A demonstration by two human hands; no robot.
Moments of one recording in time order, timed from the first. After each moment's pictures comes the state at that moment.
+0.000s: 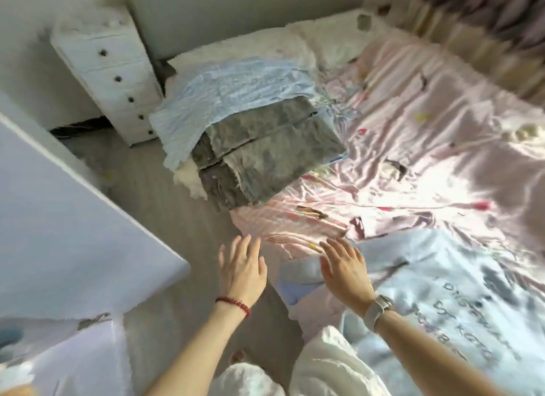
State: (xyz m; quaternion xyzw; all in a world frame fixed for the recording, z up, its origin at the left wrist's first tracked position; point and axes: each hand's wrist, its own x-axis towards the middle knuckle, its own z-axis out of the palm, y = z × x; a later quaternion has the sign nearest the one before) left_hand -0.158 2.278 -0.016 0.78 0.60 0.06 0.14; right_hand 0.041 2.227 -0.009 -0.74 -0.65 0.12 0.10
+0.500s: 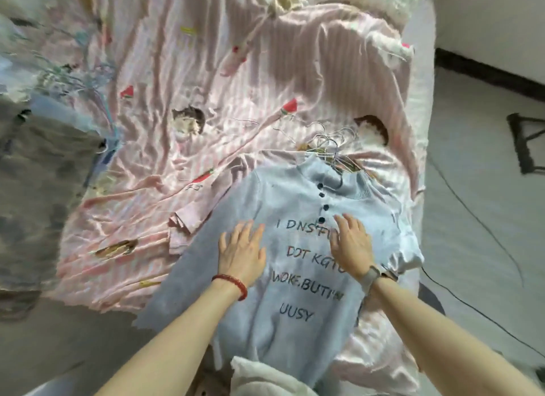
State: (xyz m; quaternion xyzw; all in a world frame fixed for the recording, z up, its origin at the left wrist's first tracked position) left_hand 0.221 2.220 -0.104 0.94 0.24 -0.18 0.17; right_hand 0.360 2.044 -0.115 -0.95 -0.21 0.20 0.09
